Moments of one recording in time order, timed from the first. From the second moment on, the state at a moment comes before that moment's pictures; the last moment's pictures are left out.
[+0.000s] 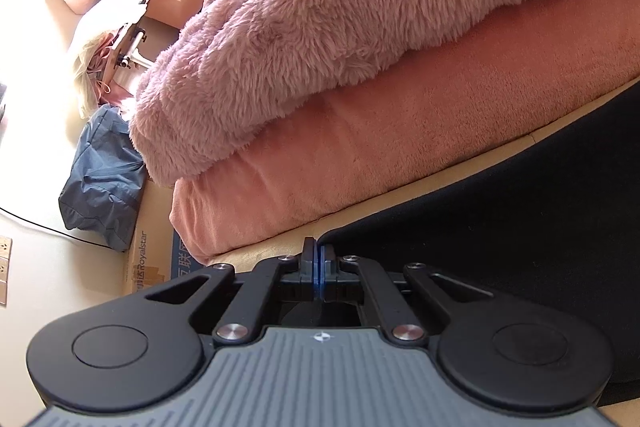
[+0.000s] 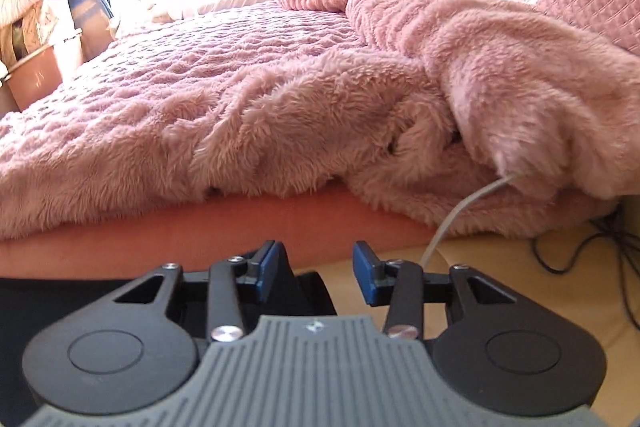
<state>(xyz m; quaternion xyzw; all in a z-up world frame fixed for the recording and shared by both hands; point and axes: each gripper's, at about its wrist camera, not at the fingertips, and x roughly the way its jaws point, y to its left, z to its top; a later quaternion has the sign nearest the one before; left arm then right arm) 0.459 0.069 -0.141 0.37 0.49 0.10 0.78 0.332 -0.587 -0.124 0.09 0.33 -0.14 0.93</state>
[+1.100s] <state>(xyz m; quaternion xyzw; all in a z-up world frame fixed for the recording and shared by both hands) 0.445 0.066 -0.137 0.39 0.48 0.11 0.78 0.320 -0.572 -0.118 0.00 0.29 -0.03 0.96</state>
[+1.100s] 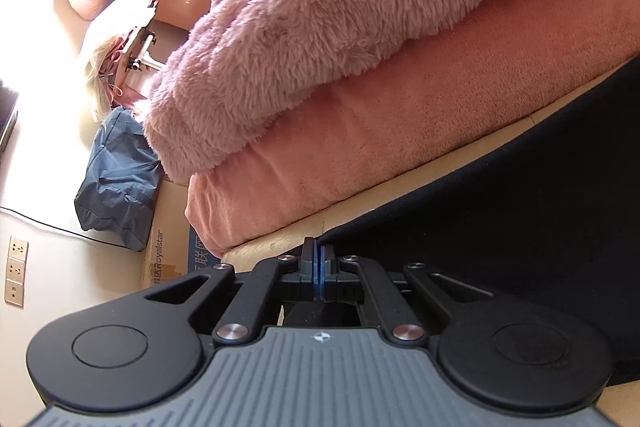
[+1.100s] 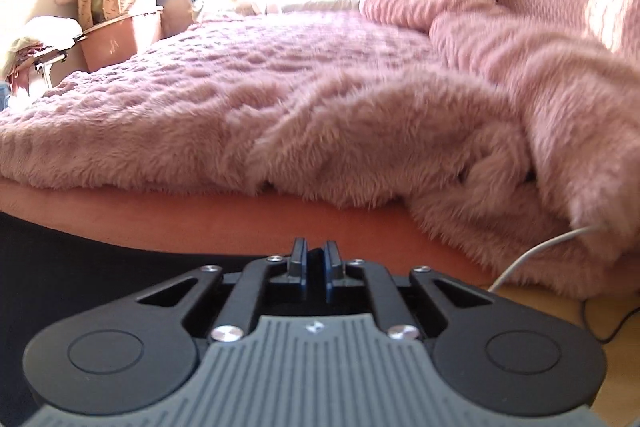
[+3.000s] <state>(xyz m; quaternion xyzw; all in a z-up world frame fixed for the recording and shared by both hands) 0.375 0.195 -0.135 0.20 0.40 0.02 0.90 0.206 -0.339 -0.145 0.03 0.38 -0.11 0.92</state>
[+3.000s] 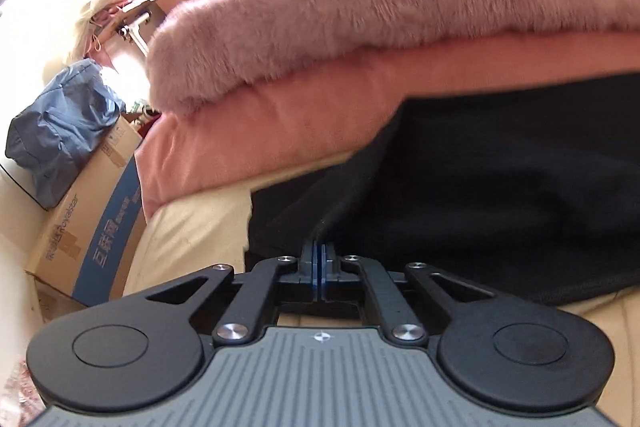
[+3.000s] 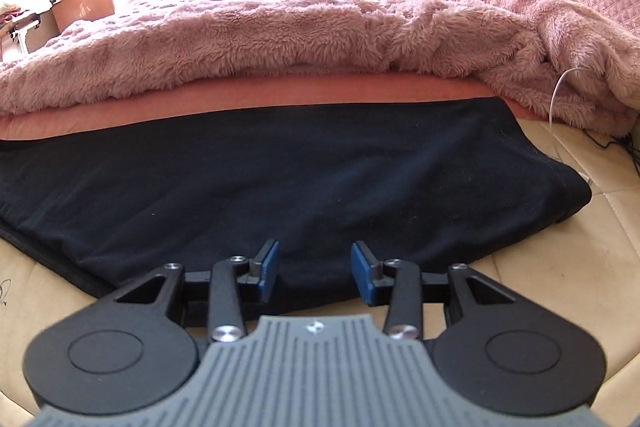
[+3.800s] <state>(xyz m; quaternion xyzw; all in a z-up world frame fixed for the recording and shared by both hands) 0.390 0.323 -0.146 -0.32 0.46 0.08 0.82 0.202 -0.299 -0.134 -0.01 0.39 -0.08 0.92</state>
